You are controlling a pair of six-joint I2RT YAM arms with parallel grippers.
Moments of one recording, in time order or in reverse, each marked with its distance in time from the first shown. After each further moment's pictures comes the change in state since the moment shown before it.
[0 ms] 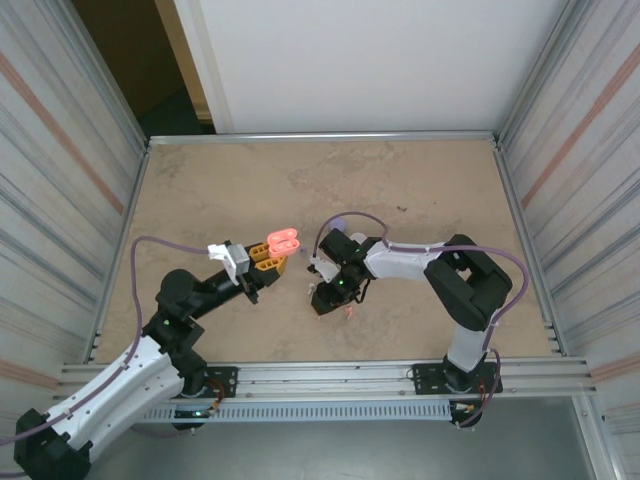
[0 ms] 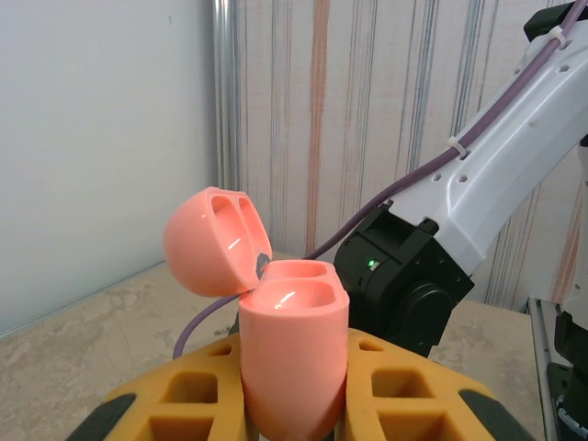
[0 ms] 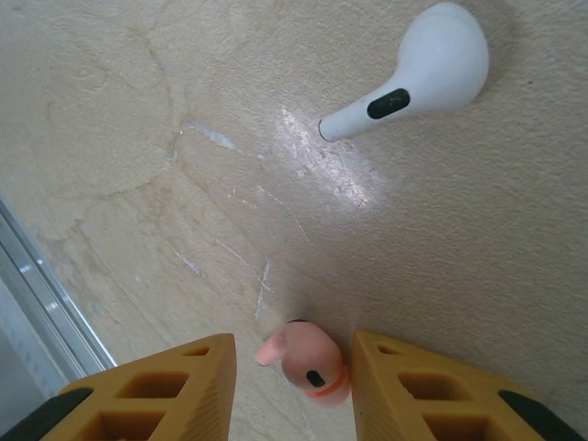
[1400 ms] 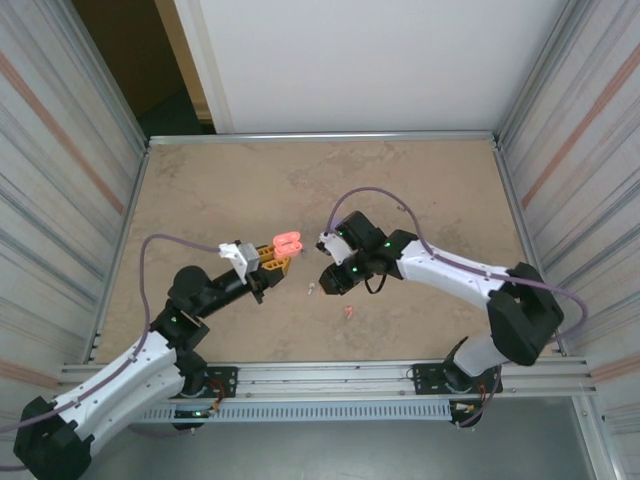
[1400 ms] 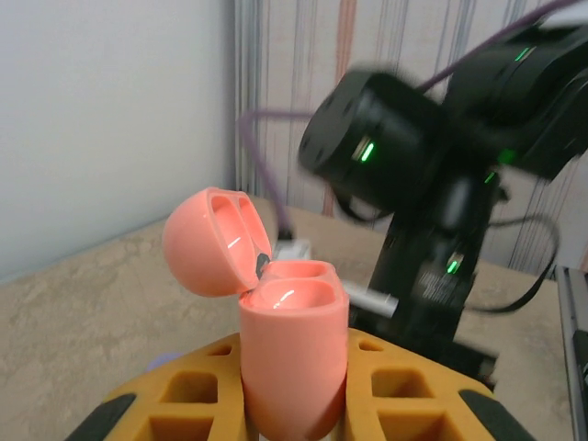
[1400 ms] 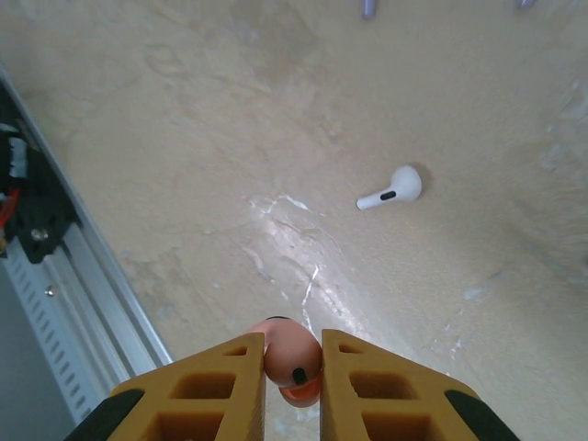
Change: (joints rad) left arm 0.000 0.086 -0.041 -0.002 -0.049 0.017; right arm -0.034 -0.338 -0.009 -0.039 0.110 -0.047
